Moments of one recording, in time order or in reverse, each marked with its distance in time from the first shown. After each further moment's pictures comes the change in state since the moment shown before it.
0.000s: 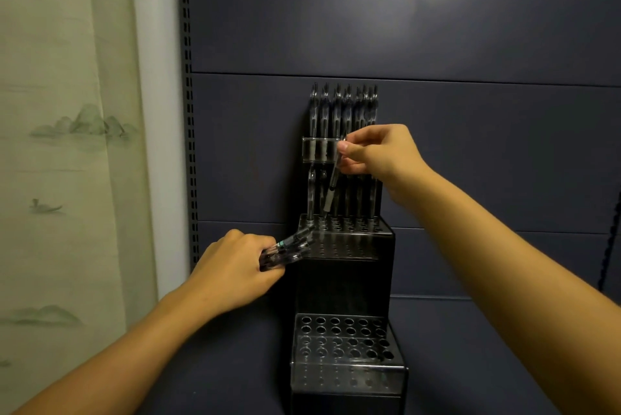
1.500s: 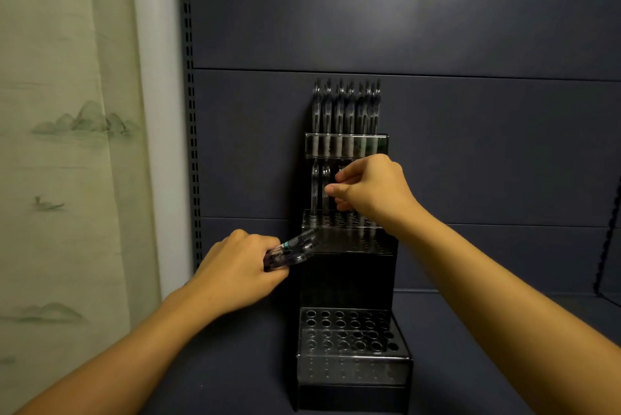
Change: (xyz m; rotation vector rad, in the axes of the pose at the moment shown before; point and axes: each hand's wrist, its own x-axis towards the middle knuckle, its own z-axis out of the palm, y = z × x) left_hand -0.006 0.002 -0.002 0.004 -0.041 0.008; right_hand -0.034 0.025 0.019 -0.462 -0.050 -0.003
